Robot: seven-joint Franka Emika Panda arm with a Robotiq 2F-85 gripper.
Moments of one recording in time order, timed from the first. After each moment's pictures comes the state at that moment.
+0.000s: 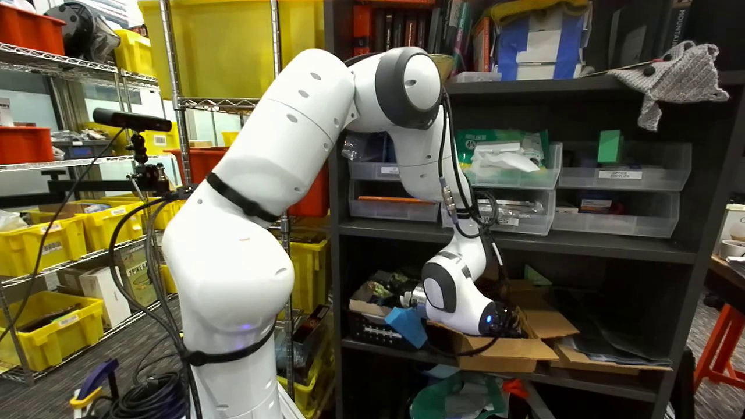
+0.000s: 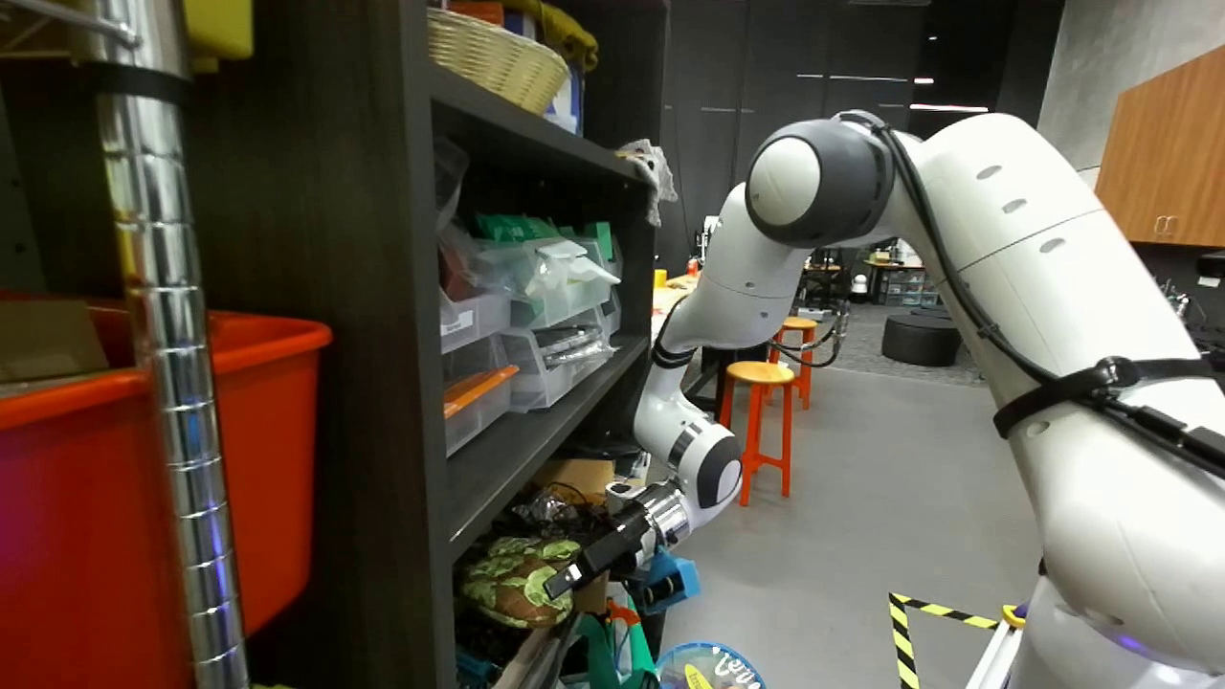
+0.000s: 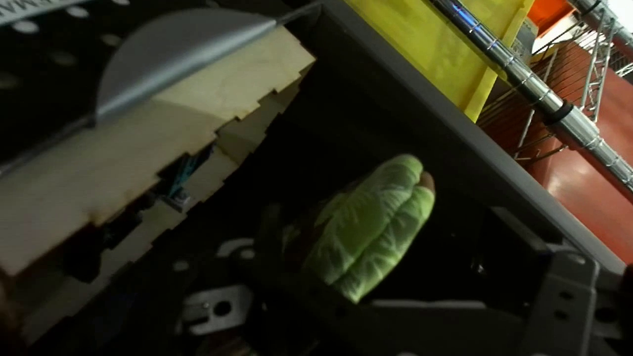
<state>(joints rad) -0.04 0.62 -0.09 -2.25 1.48 1.67 -2.01</state>
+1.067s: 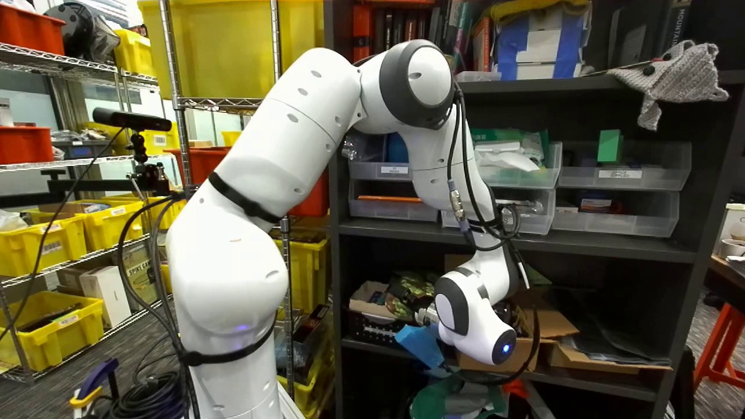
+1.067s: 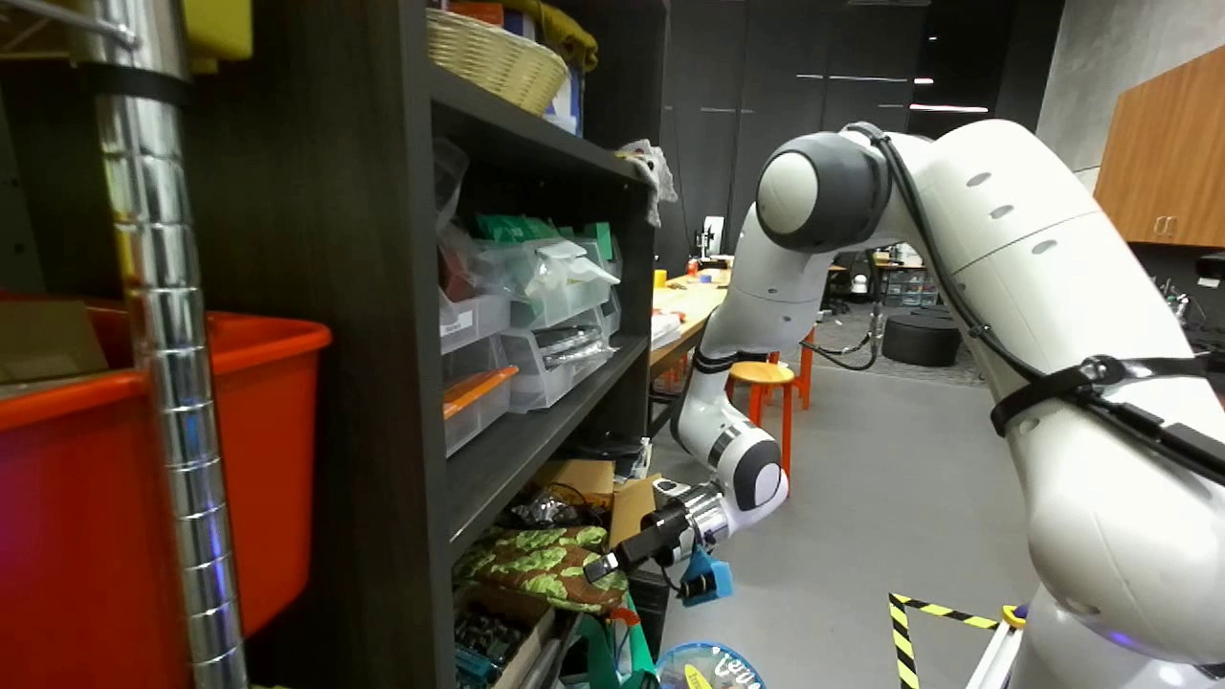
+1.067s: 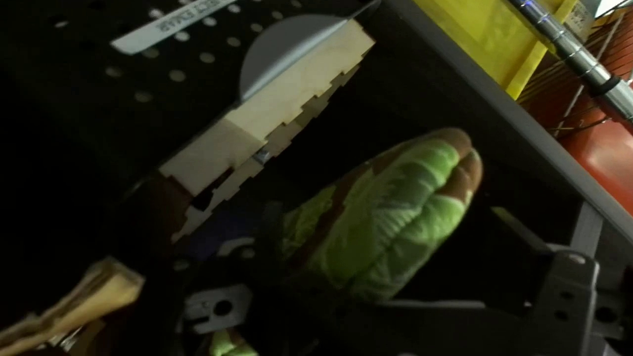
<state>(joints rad) -0.12 0.63 -0.15 -2.30 1.54 1.66 -2.10</state>
